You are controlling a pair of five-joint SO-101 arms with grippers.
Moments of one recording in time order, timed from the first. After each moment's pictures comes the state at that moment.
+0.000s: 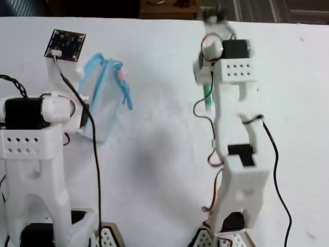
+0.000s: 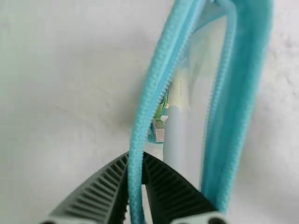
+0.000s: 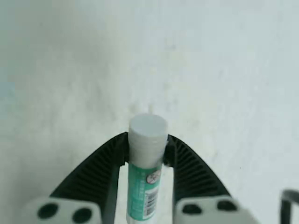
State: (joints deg) left arm -4.8 -24.7 -2.3 102.0 -2.8; right arm -8.8 22.6 -47.1 95.8 7.4
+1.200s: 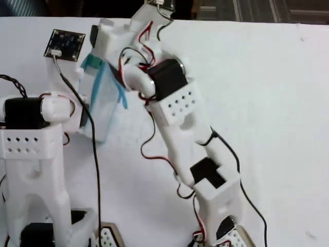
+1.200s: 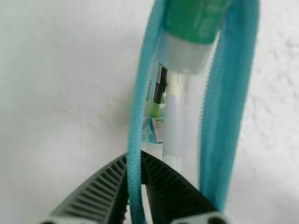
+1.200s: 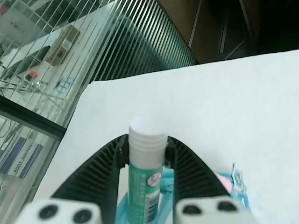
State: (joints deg) left arm -4.9 -24.7 -2.3 102.0 -2.8; right arm -39.0 21.1 -63.8 76.2 -35.6
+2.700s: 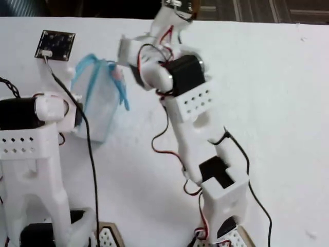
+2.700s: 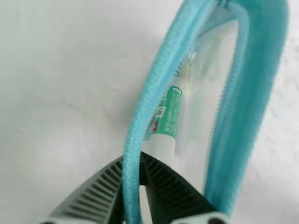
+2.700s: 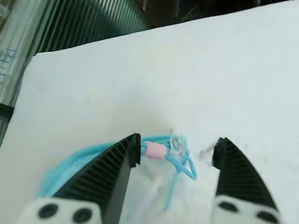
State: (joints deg) left arm -8.1 -24.7 -2.3 102.2 -2.7; right arm -33.1 18.9 -63.5 92.7 -32.2
